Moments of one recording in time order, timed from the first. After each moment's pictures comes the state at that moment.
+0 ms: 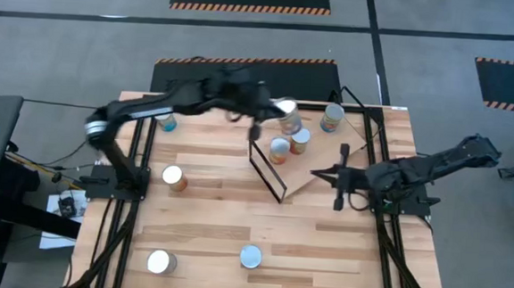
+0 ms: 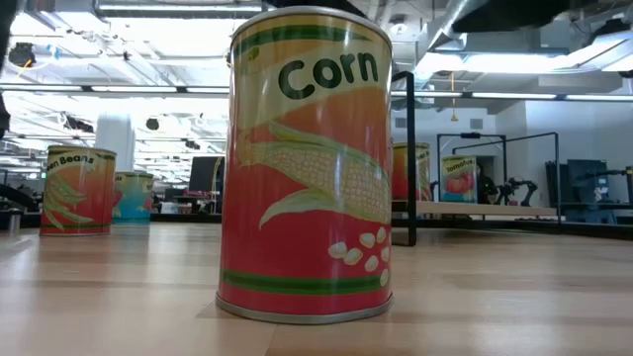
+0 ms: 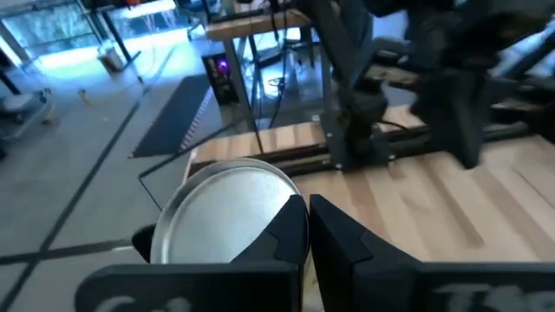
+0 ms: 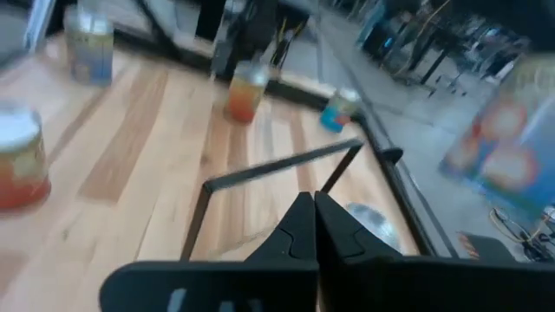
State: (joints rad) left arm 0.35 1.69 1.63 -0.28 0.33 0.30; right arm 0.34 0.77 0.63 -0.16 0.52 -0.21
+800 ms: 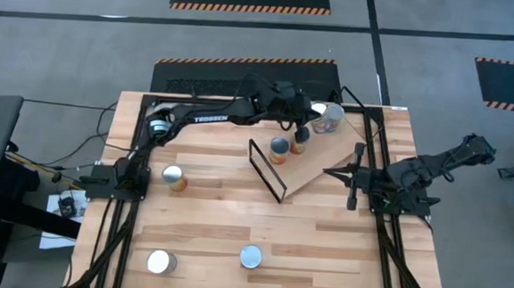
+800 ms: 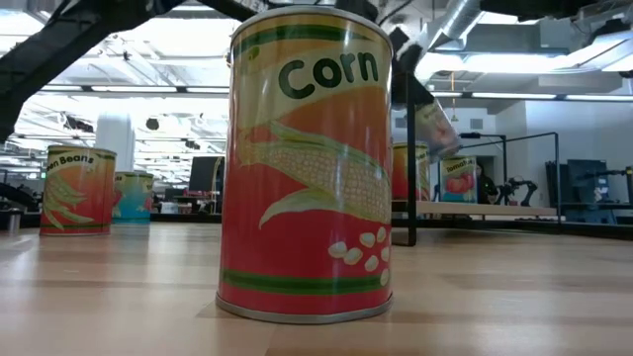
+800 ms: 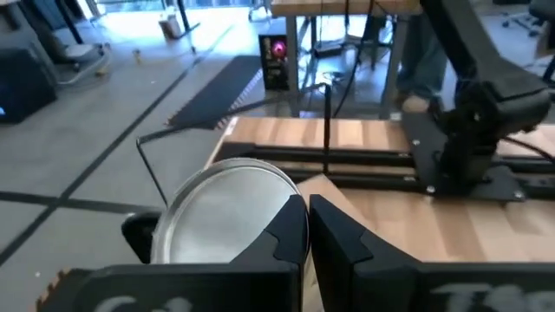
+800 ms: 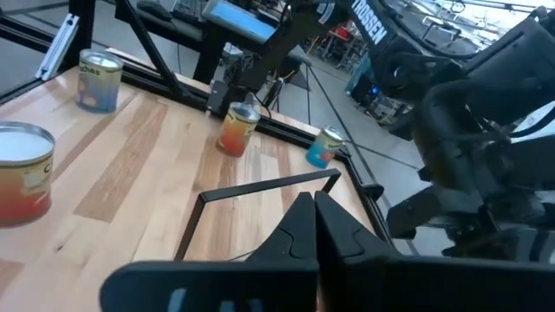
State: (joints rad) left arm 0.33 2.21 1.96 -0.04 0.13 0.13; right arm 0.42 0.57 0.54 -0.13 0.59 -0.32
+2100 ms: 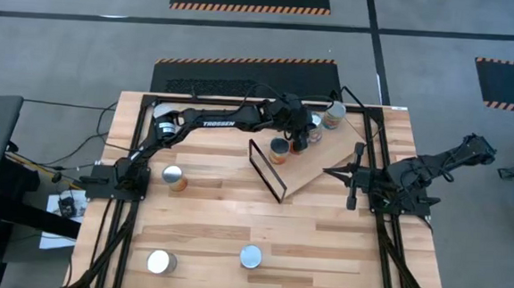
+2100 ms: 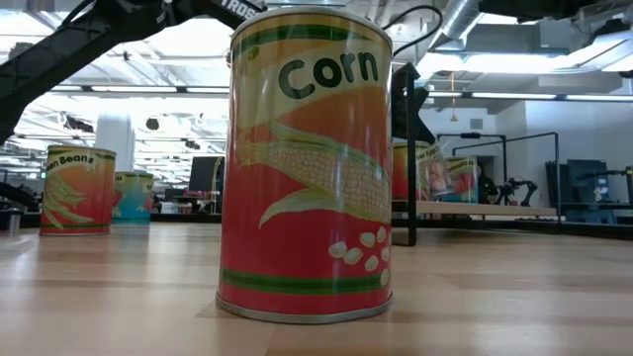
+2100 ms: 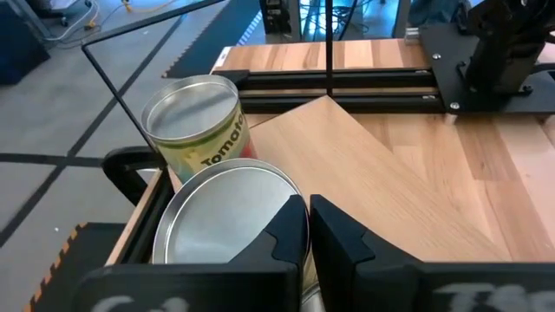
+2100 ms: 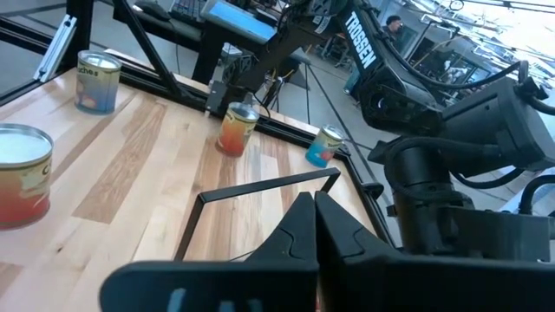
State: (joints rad) left arm 0.31 2.29 1.96 -0.12 0.08 0.20; right arm 0.42 0.57 0.54 -0.12 0.58 -0.31
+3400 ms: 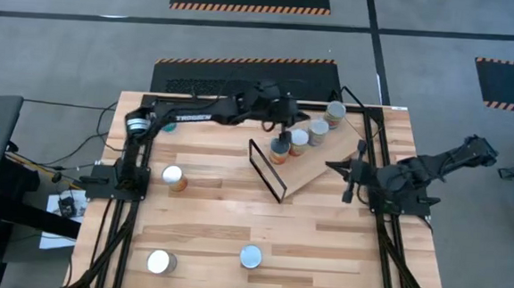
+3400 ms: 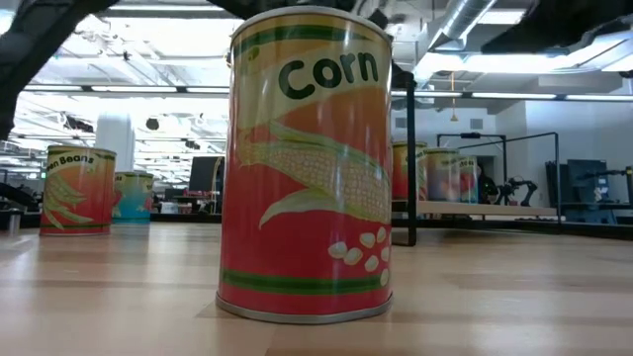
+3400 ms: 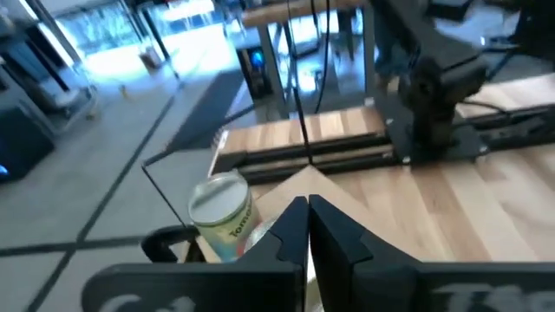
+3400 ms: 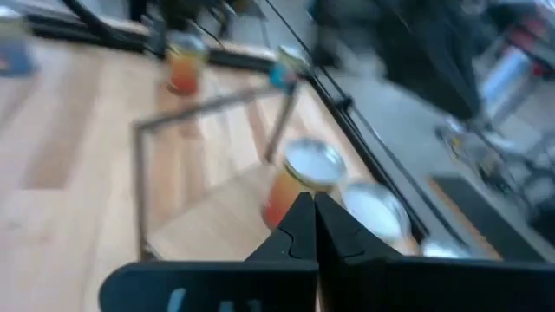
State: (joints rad) left arm 0.34 2.01 1.71 0.02 0.20 0.32; right arm 0.38 0.59 0.55 -0.34 0.73 -0.02
